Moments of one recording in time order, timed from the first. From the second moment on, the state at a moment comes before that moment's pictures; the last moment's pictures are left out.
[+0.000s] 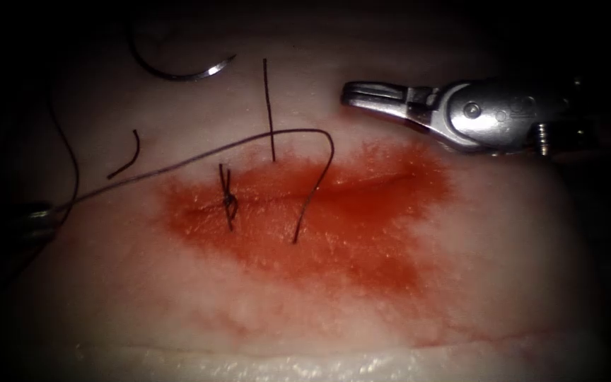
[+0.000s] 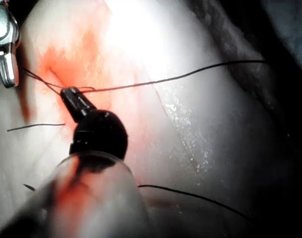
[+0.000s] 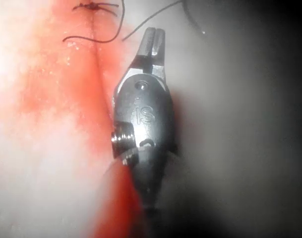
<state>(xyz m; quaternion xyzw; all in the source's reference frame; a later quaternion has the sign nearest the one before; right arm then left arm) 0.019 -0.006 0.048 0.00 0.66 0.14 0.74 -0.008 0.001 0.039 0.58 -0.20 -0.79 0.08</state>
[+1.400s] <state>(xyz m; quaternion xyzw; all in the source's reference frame) 0.025 -0.008 0.047 0.00 0.73 0.16 0.67 -0.018 0.001 0.052 0.53 -0.19 -0.83 0.02</state>
